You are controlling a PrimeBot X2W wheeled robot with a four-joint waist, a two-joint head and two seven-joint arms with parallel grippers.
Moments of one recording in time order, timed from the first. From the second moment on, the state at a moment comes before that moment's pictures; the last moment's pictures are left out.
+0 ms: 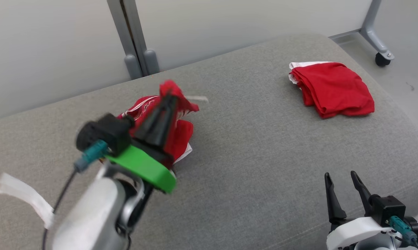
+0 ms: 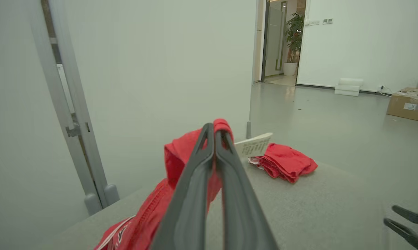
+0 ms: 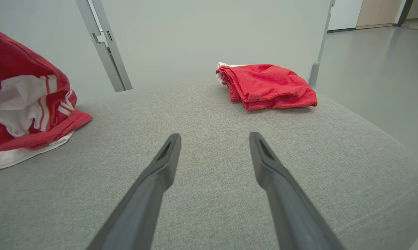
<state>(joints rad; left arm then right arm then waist) -0.47 0.30 -0.57 0.06 -0.57 -0.03 -0.08 0.04 -0.05 -0.03 0.24 0.11 0.13 -0.26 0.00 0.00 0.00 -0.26</state>
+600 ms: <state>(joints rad) 0.07 0.42 -0.57 0.05 -0.58 0.19 -0.14 0.04 -0.05 -0.03 0.24 0.11 0.13 -0.26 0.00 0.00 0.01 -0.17</state>
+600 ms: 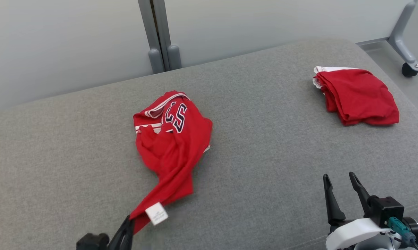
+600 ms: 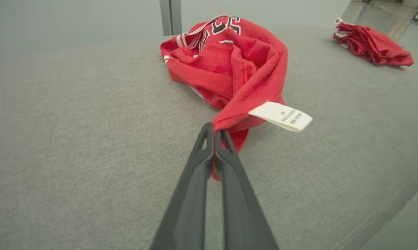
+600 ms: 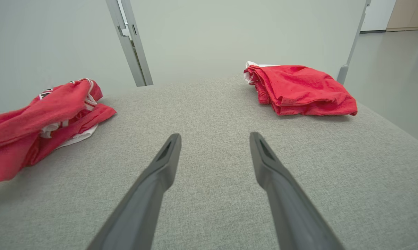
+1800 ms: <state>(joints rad) -0.29 0.38 -0.70 0.04 -0.47 0.16 0.19 0.00 -0.05 0.03 0.25 0.10 0.13 -0.26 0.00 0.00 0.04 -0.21</state>
